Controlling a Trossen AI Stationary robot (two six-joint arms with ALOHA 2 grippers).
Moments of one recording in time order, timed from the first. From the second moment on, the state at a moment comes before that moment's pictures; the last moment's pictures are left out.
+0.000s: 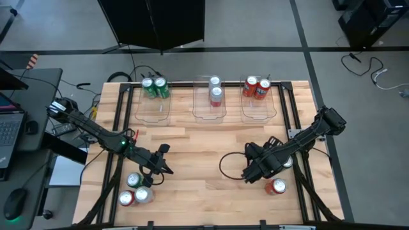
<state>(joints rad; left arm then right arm) -0.49 1.08 0.45 0.09 -0.09 -0.06 0.52 1.65 1.34 -1.51 0.23 1.22</state>
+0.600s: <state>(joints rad) -0.50 1.08 0.45 0.09 -0.09 -0.06 0.46 1.65 1.34 -1.57 0.29 1.22</state>
